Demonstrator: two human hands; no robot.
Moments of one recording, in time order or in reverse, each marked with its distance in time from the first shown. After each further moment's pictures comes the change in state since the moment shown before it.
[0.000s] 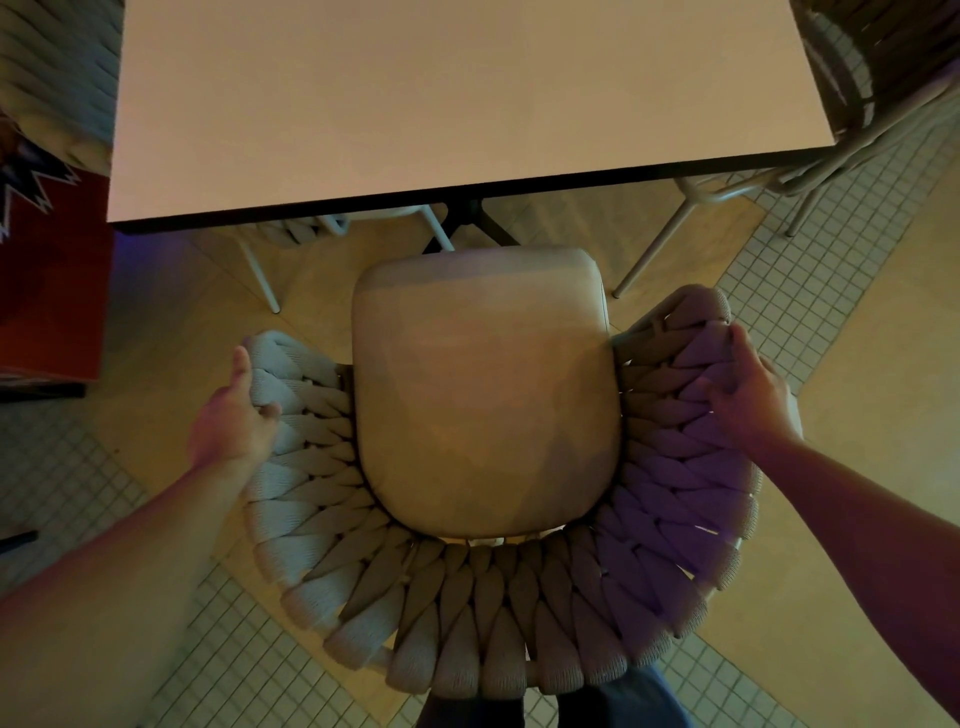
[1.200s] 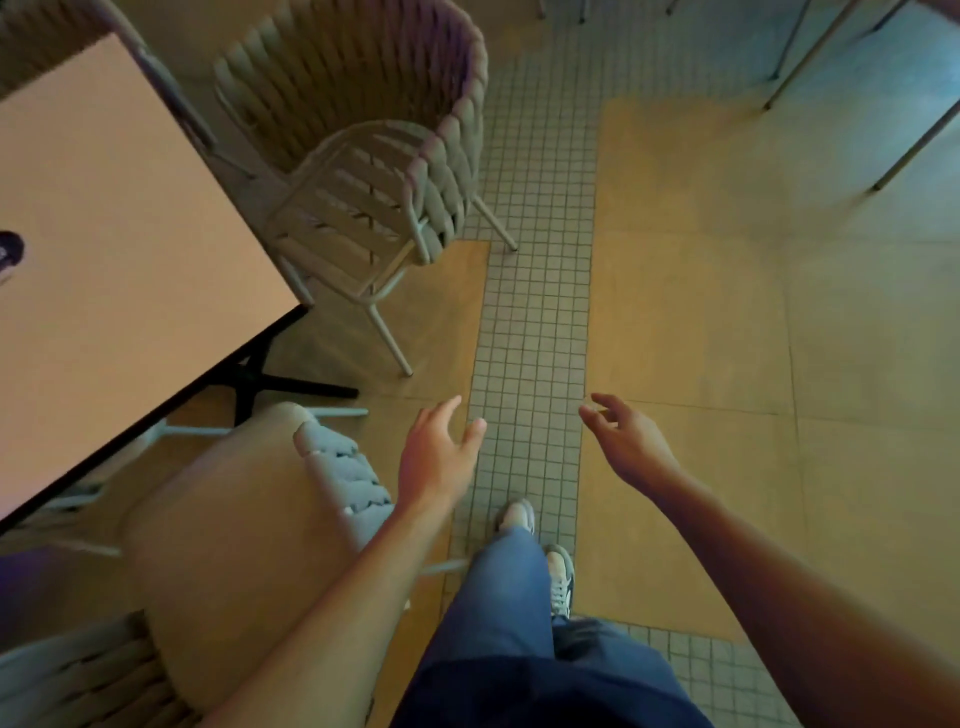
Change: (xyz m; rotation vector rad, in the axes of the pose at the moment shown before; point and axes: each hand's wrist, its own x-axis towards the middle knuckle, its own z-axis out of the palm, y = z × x) left_hand -0.365 0.576 0.125 -0.210 -0.290 0.714; right_hand 0.000 0.323 -0.210 0.628 -0.087 0.365
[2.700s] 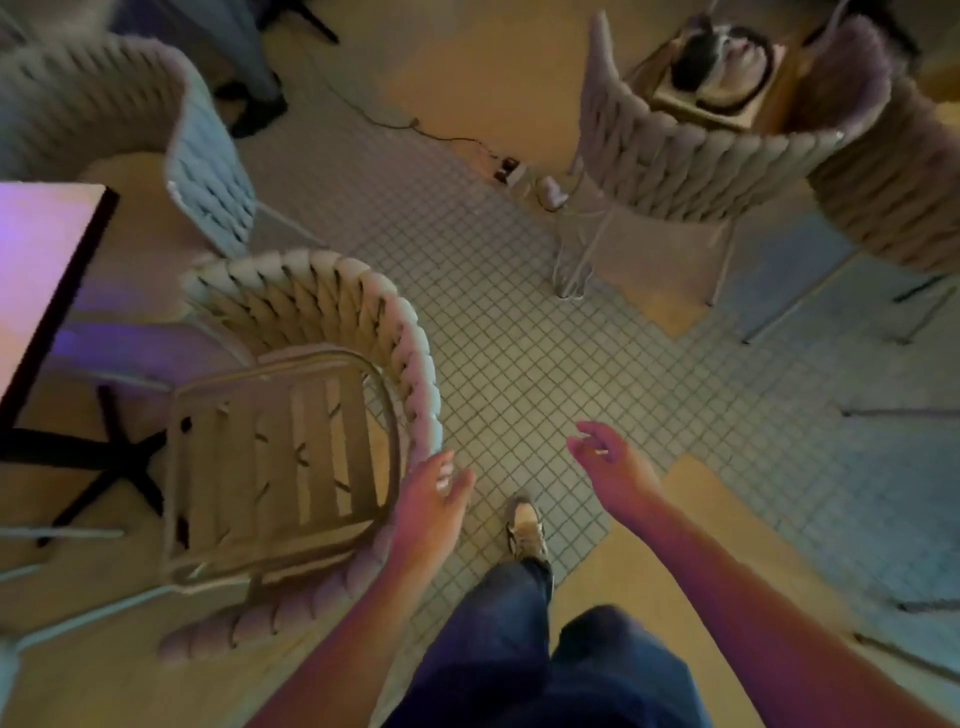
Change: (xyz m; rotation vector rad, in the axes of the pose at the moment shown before) left_hand 0.750 0.408 -0.033 -0.533 0.384 -0.506; right_hand 0.827 -0.497 -0.283 -0.305 -0.458 -0.319
